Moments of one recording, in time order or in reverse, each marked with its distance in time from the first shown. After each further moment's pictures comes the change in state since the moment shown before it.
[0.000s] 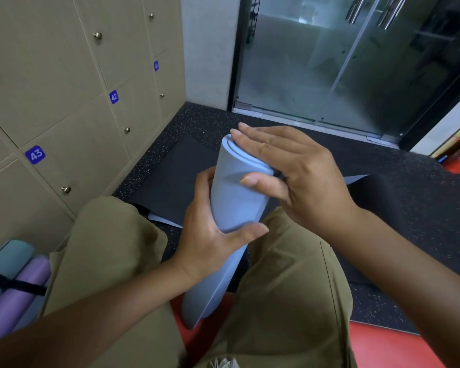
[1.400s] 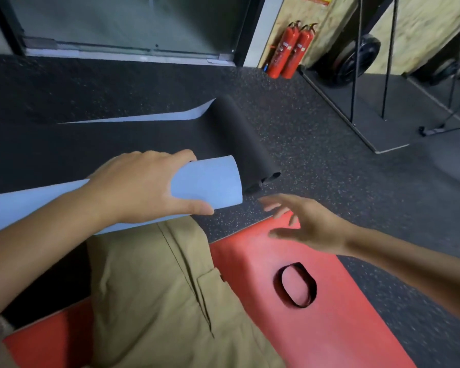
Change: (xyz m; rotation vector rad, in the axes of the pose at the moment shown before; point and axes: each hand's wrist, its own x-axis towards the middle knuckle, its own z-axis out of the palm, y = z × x) left_hand 0.059 -0.011 0.156 1.010 -1.120 0.219; right_hand -0.307 0.024 -0.143 0.012 -0.498 1.177
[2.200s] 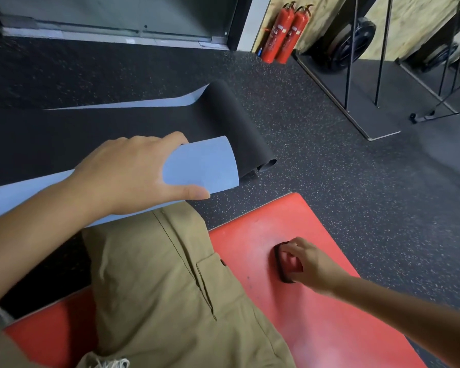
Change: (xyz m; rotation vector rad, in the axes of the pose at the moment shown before) left_hand -0.013 -0.007 0.003 0.001 0.081 0.004; right_hand -0.069 0.079 0.112 -0.141 -0.109 0.293
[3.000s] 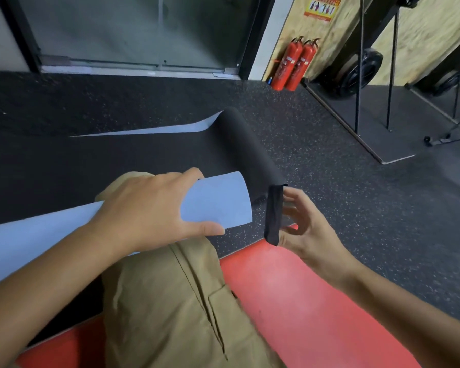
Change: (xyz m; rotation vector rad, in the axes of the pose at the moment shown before) left_hand 0.000 -0.001 0.007 0.037 0.030 0.015; right_hand 0.013 -0.149 -0.112 0.988 0.336 -0.324
